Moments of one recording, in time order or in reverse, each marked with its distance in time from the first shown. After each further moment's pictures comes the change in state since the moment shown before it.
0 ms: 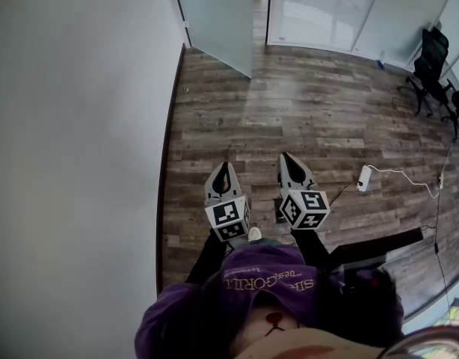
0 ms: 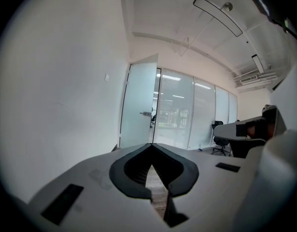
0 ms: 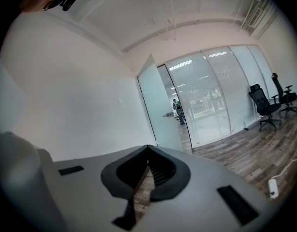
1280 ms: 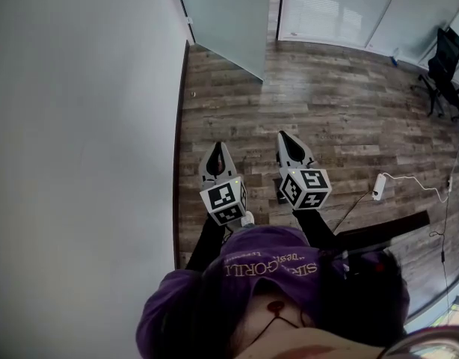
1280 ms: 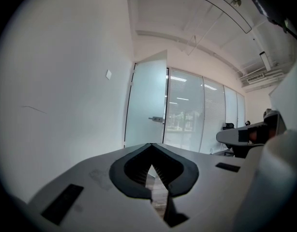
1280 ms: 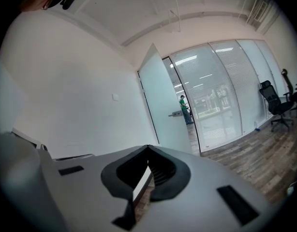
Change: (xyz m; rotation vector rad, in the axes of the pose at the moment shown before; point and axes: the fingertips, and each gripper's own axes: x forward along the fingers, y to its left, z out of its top) left arm 0.230 0.140 0.090 -0.009 -0.049 0.037; right arm 0.276 0.015 0.057 -0.012 0.000 0.030
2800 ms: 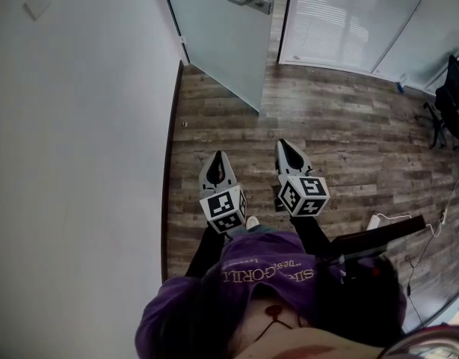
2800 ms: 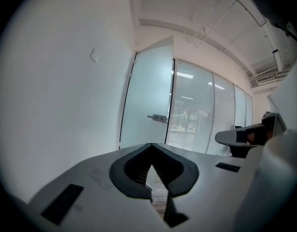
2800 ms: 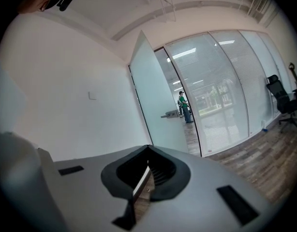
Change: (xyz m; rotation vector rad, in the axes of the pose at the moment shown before) left arm 0.284 -0.026 0.025 -0.040 0.021 0.022; right arm 0.242 -0.152 0.073 0.014 0.024 0.004
